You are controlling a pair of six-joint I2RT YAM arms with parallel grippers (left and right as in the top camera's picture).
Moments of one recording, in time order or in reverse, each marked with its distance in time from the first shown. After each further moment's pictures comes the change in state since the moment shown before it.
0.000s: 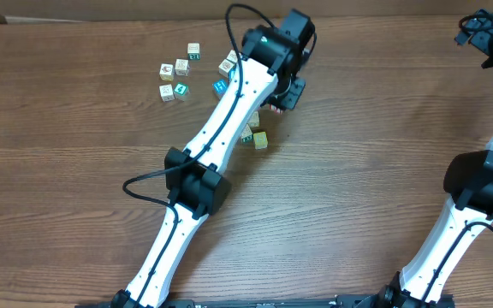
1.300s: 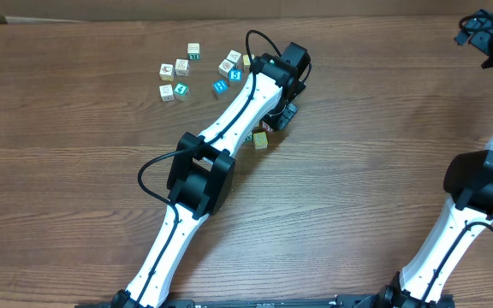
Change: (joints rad) left arm -0.004 0.000 -0.369 0.279 -0.091 0.188; right arm 0.000 0.000 0.000 0.000 0.000 0.000
